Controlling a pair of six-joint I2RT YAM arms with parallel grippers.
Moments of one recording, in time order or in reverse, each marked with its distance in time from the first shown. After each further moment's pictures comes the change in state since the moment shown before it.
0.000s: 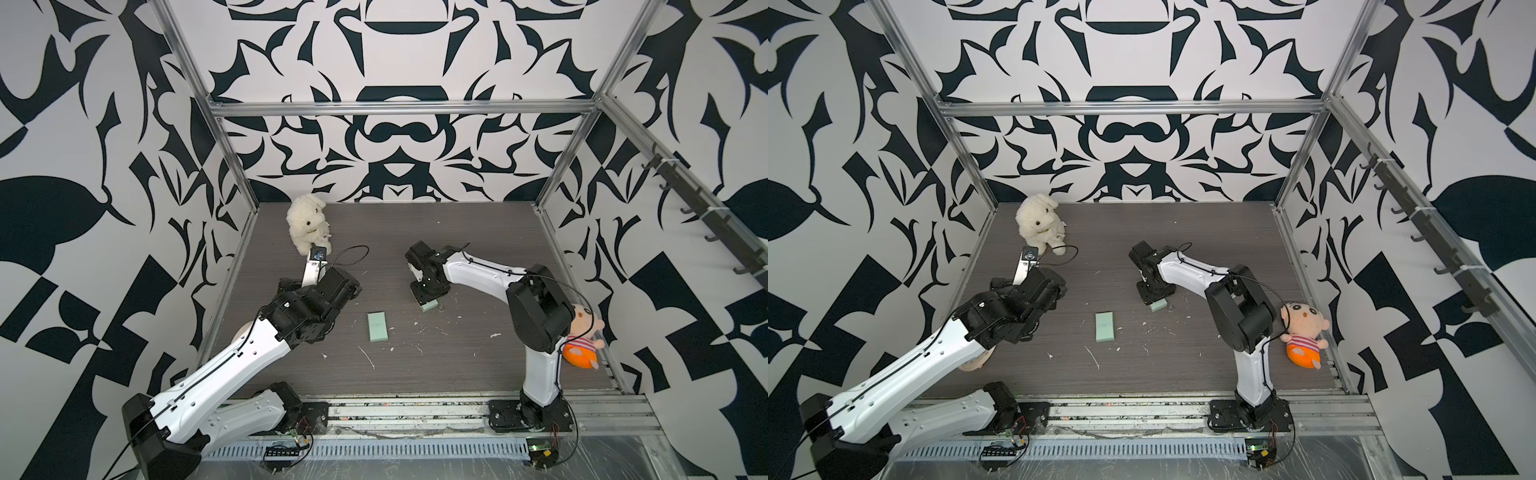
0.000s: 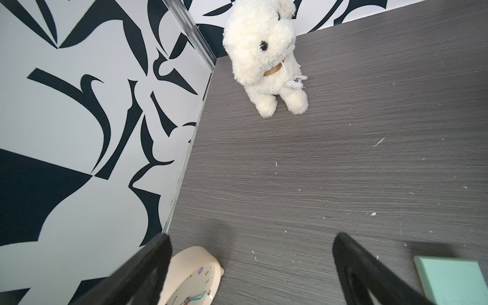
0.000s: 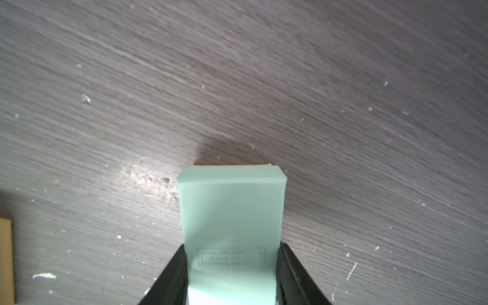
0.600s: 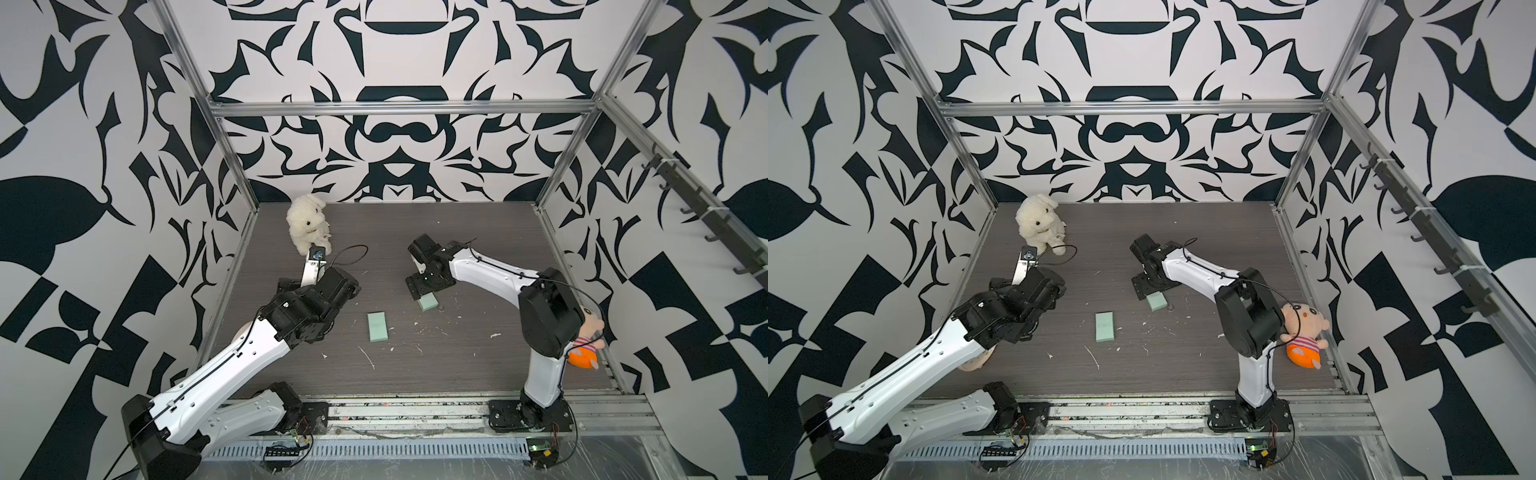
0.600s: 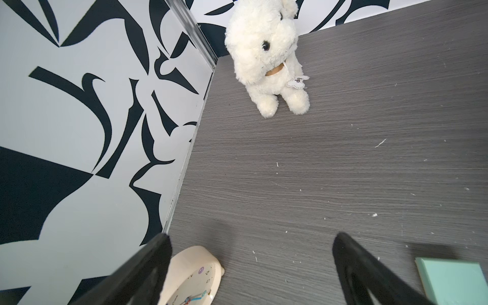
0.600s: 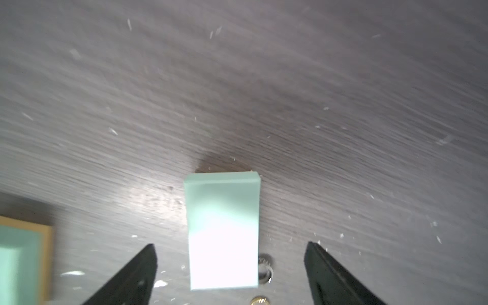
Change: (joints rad) left arm 0.006 -0.006 0.000 0.000 0.001 0.000; right arm 0.001 -0.105 0.026 -0.006 0.036 0.045
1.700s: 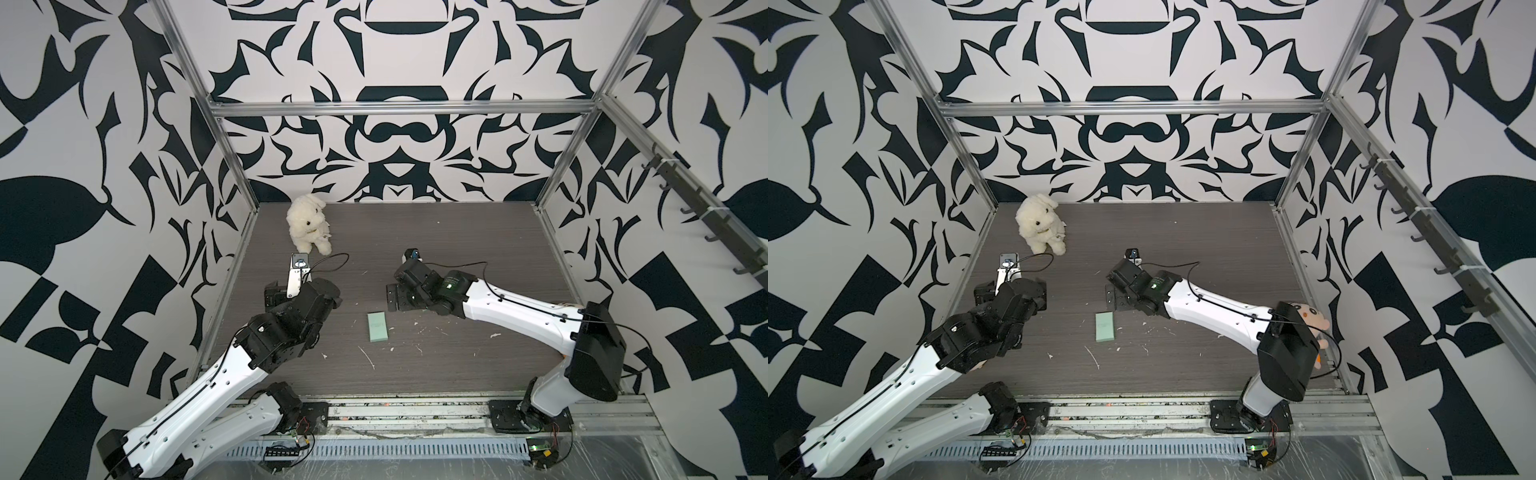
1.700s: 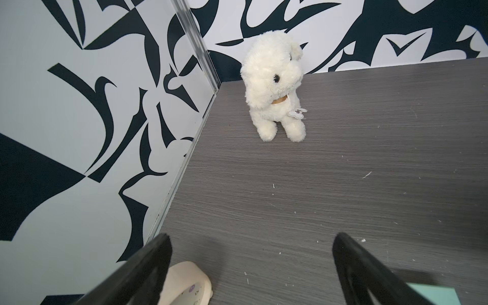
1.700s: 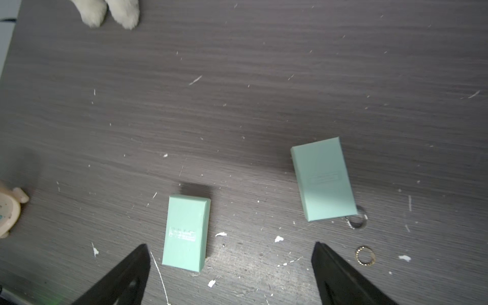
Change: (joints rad) left arm 0.001 -0.193 -0.117 0.150 -0.037 0.046; right arm 0.320 -0.239 -0.161 0.176 0.138 0.452
